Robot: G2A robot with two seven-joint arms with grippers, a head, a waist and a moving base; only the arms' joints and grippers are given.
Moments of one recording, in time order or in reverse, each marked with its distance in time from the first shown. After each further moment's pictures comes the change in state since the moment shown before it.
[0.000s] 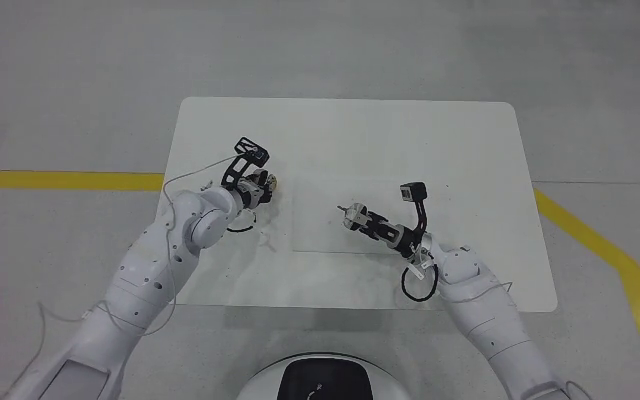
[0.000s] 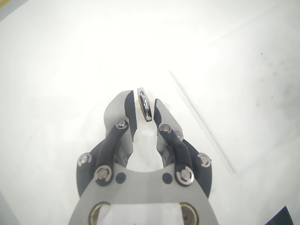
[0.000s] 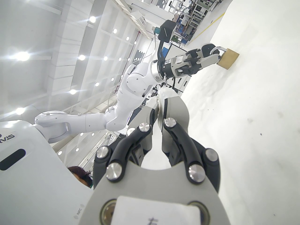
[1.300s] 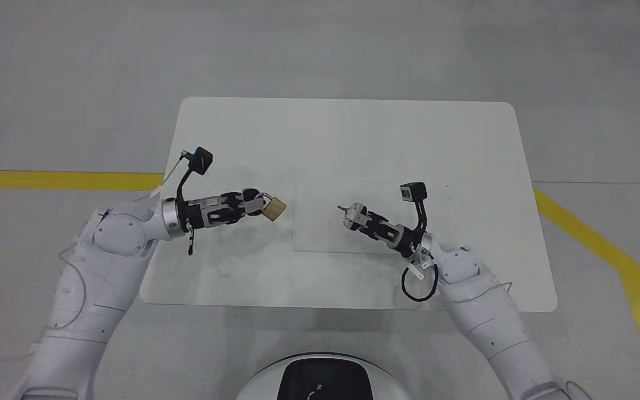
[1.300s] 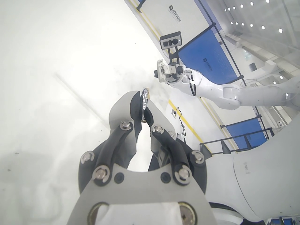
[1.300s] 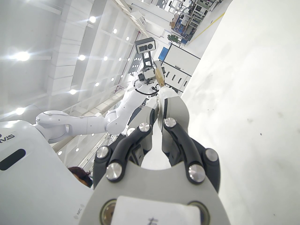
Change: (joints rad) left arm 0.150 0.077 -0.326 0.033 -1.074 -0.619 -0.444; right arm -0.001 0.000 0.000 -0.001 0.000 0.001 -0.001
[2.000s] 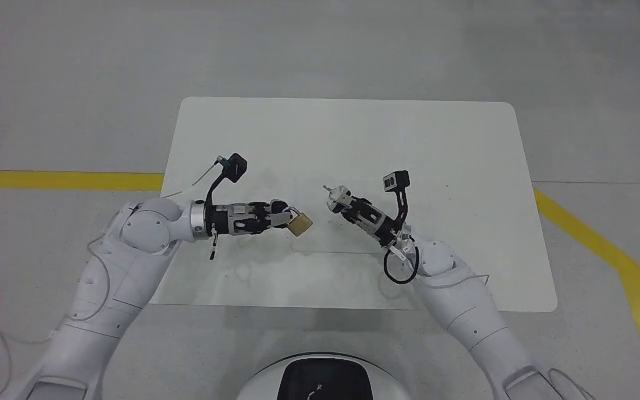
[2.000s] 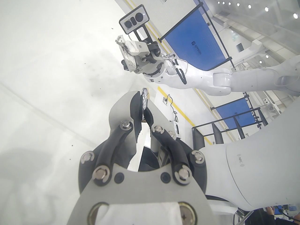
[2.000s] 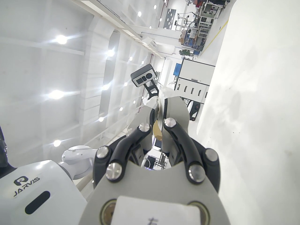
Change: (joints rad) left arm -0.048 -0.007 0.140 -0.033 -0.028 -0.003 -0.009; right arm 0.093 -0.076 -0.146 0.072 0.229 0.147 -0.084
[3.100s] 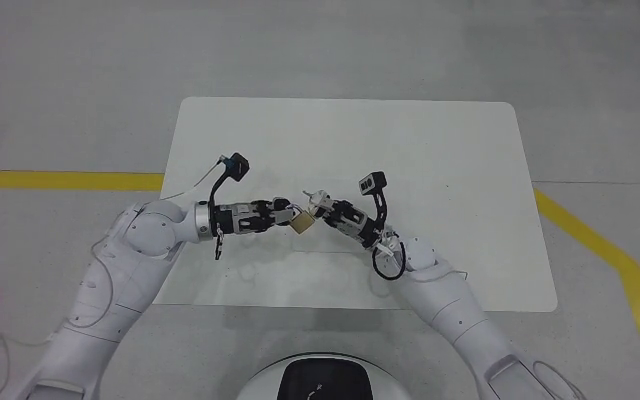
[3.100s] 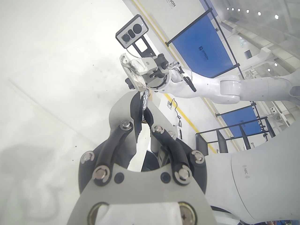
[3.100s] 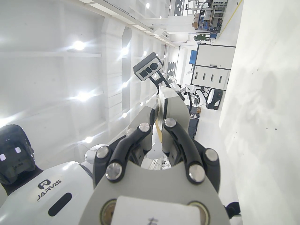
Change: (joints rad) left arm 0.008 0.013 0.024 -0.032 0.070 0.070 0.108; right arm 0.050 -0.073 -0.052 0.094 0.172 0.043 0.143
